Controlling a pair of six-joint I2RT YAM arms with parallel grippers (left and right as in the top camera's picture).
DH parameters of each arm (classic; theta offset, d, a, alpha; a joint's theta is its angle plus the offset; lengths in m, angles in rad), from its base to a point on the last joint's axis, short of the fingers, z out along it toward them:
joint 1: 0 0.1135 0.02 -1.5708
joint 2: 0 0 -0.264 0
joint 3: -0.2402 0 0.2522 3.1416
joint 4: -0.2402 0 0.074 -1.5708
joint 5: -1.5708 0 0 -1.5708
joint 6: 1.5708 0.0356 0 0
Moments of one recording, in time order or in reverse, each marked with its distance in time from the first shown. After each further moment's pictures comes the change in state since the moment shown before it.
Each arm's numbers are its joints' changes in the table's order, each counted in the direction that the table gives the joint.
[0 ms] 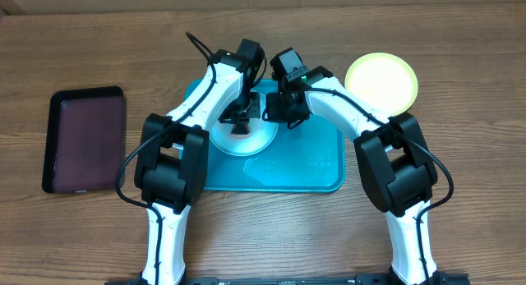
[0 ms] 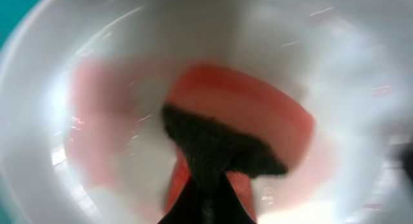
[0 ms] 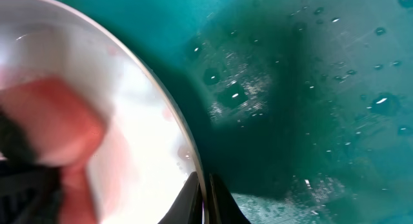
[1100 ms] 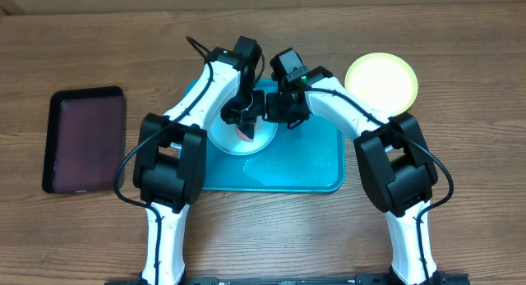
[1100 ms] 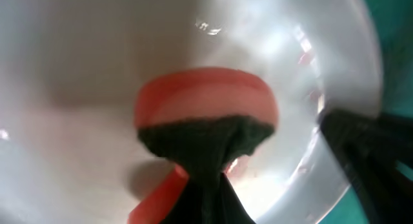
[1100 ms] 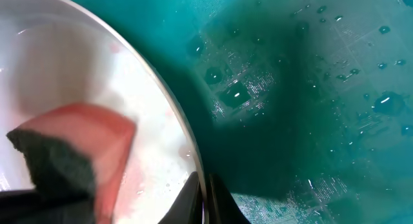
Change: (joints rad) left arm 0.019 0.000 -0.016 0.000 -0.228 0.024; right arm -0.001 0.000 0.002 0.001 0.005 0.001
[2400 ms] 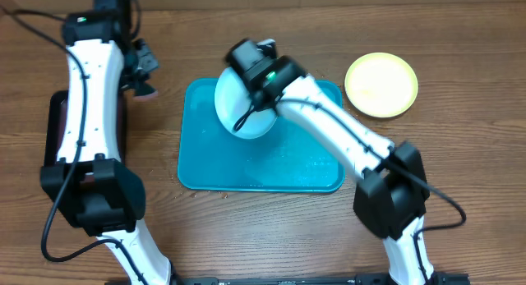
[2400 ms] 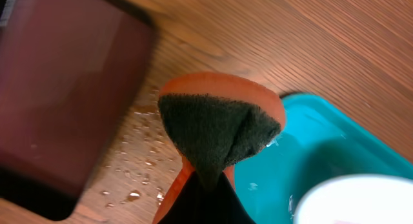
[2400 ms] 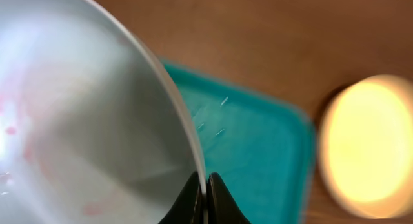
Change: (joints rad) left arm 0.436 -0.241 -0.232 -0.201 0.282 -0.107; right arm 0.227 -0.095 -0.317 -0.342 -0.718 -0.116
